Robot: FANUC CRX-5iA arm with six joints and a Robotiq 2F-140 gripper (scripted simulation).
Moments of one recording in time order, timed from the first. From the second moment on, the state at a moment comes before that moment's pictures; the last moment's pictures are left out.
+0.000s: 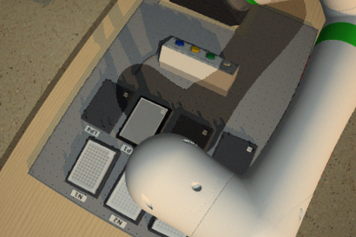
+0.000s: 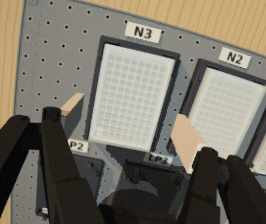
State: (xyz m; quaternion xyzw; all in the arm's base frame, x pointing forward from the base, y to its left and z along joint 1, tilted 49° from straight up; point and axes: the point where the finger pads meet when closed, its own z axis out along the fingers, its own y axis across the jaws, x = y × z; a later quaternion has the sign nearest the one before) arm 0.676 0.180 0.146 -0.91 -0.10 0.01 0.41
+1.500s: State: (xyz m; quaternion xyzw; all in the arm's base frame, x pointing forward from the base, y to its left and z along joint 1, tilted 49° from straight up) arm 0.674 0.197 0.131 -0.91 -0.10 0.01 0.41
